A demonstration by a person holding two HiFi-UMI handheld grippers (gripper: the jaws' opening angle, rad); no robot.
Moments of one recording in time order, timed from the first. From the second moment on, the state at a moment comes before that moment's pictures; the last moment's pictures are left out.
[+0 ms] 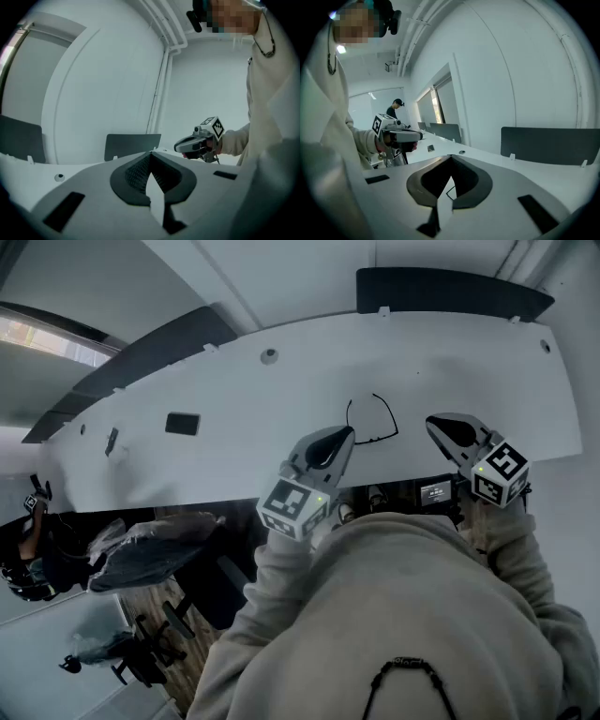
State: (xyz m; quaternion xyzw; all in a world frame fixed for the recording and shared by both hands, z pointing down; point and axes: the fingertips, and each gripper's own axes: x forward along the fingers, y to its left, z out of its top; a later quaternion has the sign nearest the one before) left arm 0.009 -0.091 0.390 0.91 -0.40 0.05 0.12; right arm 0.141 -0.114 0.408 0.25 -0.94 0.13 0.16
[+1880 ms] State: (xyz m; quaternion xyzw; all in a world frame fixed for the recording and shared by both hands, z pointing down) left arm 0.002 -0.083 0.387 0.91 -0.40 0.03 0.13; right arm 0.138 -0.110 0.423 0.24 -0.94 0.12 0.20
